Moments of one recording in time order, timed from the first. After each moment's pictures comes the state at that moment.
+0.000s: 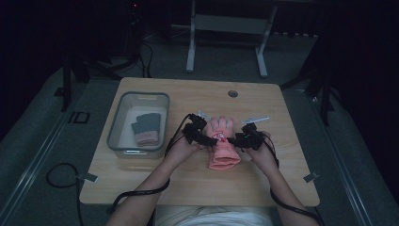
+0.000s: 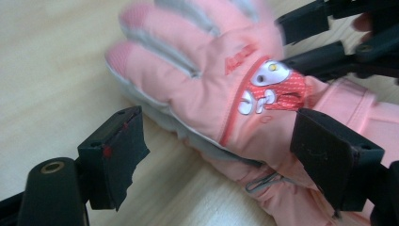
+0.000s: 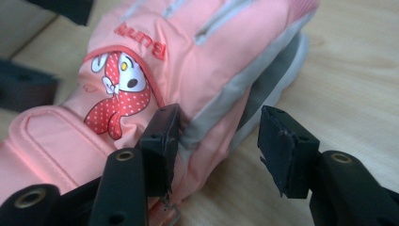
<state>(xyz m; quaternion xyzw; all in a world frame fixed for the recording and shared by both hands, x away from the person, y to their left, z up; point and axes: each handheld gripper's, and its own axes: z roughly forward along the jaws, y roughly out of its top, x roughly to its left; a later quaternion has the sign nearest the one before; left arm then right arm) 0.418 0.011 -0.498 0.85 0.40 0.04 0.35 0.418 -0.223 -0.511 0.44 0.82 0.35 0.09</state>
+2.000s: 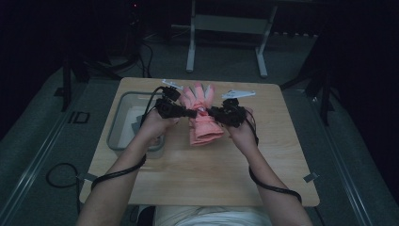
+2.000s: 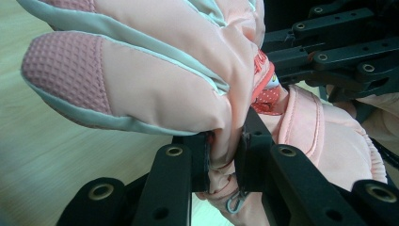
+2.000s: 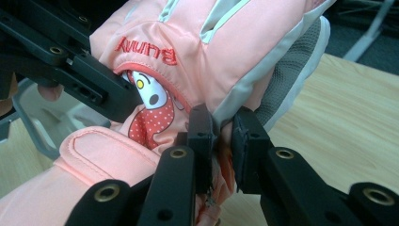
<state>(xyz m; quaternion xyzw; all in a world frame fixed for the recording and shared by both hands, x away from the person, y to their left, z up) 0.434 0.105 -0.398 0.81 0.39 -0.02 0.44 0.423 -0.138 -0.410 0.36 0.80 0.46 0.13</state>
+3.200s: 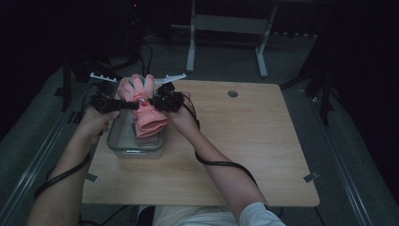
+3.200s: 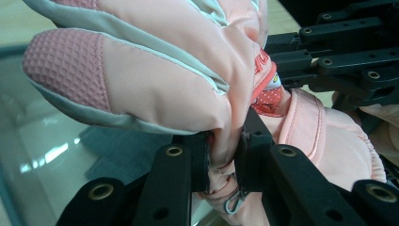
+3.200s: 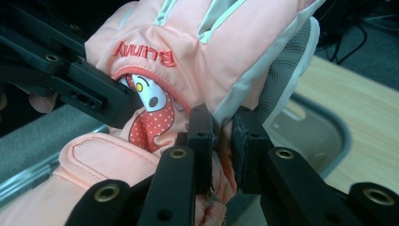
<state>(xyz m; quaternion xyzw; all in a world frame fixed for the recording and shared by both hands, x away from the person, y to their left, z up) 0.424 0.279 -0.403 0.75 0.49 0.02 0.43 0.459 0.046 -0.408 0.30 0.83 0.47 0.09</state>
